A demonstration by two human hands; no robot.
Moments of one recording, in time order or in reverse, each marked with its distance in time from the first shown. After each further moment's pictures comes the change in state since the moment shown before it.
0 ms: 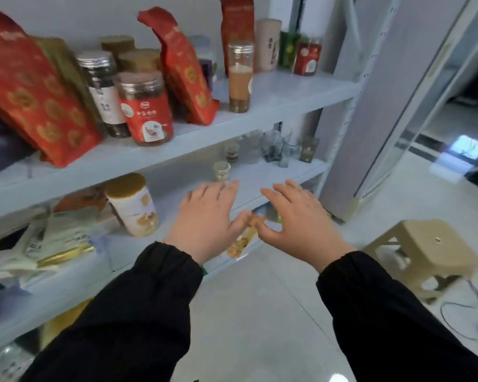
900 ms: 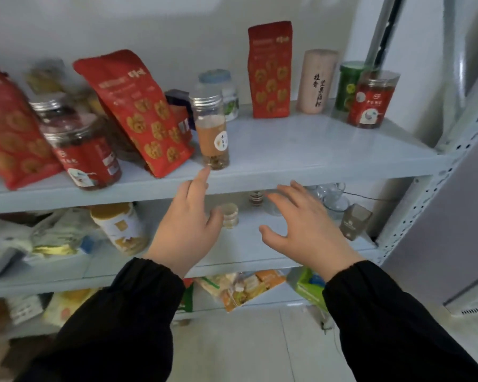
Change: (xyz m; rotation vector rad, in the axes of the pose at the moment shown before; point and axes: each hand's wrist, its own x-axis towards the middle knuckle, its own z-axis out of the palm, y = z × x) left_hand 0.224 0.111 0.014 -0.244 0.476 -0.548; right_hand 0.253 0.232 -0.044 0.195 -0.070 -0.512
